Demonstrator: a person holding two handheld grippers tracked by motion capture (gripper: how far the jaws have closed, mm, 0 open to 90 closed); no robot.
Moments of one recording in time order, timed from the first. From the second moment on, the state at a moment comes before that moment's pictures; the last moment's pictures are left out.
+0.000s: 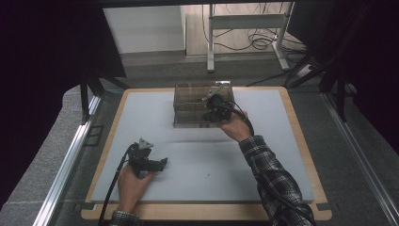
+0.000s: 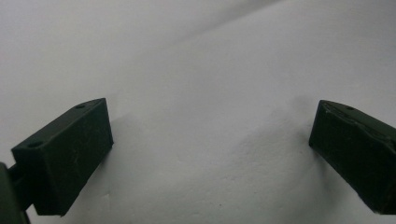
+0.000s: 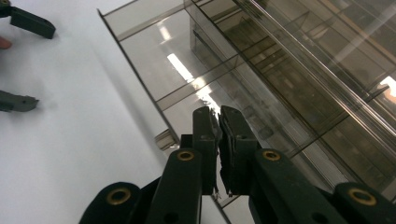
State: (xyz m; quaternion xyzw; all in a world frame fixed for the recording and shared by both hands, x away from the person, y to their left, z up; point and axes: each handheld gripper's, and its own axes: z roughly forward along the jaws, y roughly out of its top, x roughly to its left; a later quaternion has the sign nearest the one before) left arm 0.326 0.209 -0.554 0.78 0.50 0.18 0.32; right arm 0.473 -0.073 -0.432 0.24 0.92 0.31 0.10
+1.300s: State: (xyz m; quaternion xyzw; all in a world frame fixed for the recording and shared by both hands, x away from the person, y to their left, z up) left arm 0.326 0.209 -0.554 0.78 0.50 0.18 0.32; right arm 0.434 -0.086 -0.416 0.21 0.92 0.32 0.07
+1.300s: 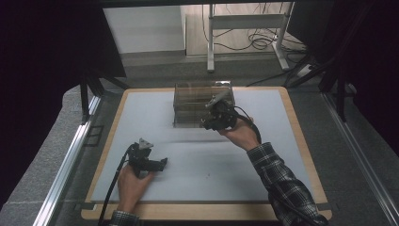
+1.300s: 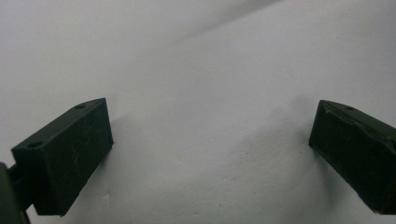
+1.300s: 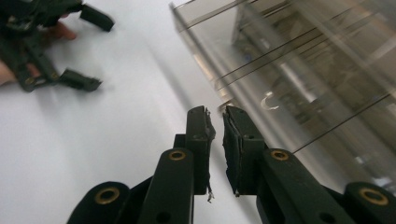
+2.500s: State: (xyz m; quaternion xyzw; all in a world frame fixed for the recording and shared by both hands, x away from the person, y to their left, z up) left arm 0.326 0.209 -0.554 0.78 0.50 0.18 0.32; right arm 0.343 -0.103 -0.499 0.15 0.95 0.28 0.00
